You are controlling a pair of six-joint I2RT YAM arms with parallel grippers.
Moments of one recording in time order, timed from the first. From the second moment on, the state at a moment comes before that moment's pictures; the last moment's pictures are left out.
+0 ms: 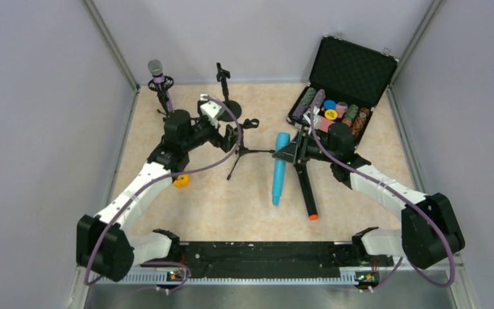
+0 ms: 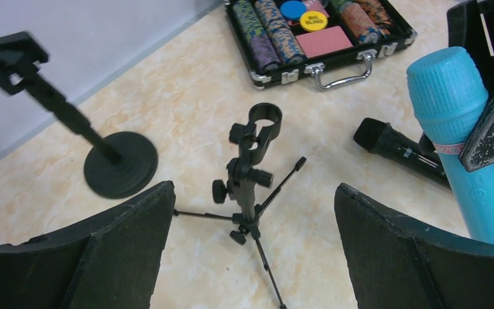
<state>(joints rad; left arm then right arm) -0.36 1.15 0.87 0.10 0.42 0.12 0.42 1.27 0.68 0.31 -0.70 0.66</state>
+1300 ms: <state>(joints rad) -0.37 1.57 1.07 0.04 0.65 0.27 0.42 1.27 0.74 0.28 -0.67 0.66</state>
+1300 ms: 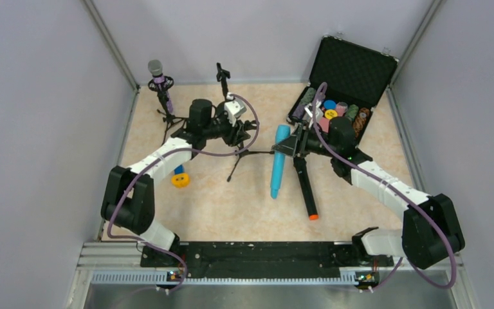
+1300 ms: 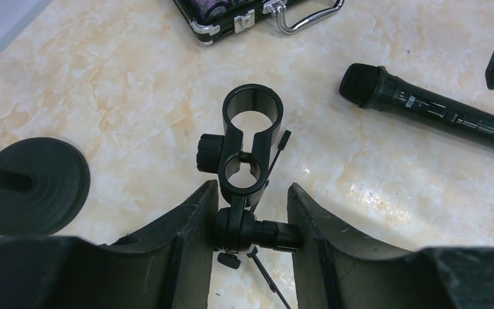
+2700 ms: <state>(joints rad) -0.65 1.15 0.69 0.08 0.51 0.24 0.41 1.00 0.84 0.19 -0.47 0.56</state>
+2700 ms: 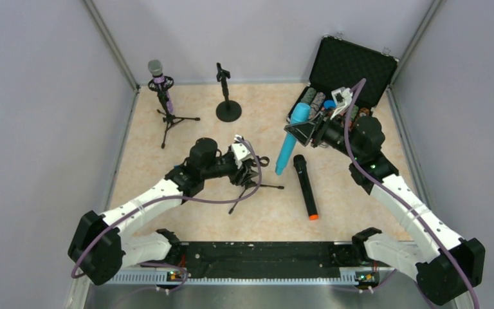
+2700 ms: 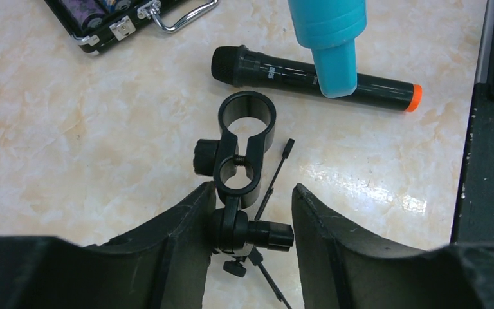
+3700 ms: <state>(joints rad) -0.65 1.16 0.71 0.34 0.42 -0.03 0.41 0.99 0.84 0.19 -0.45 0.54</state>
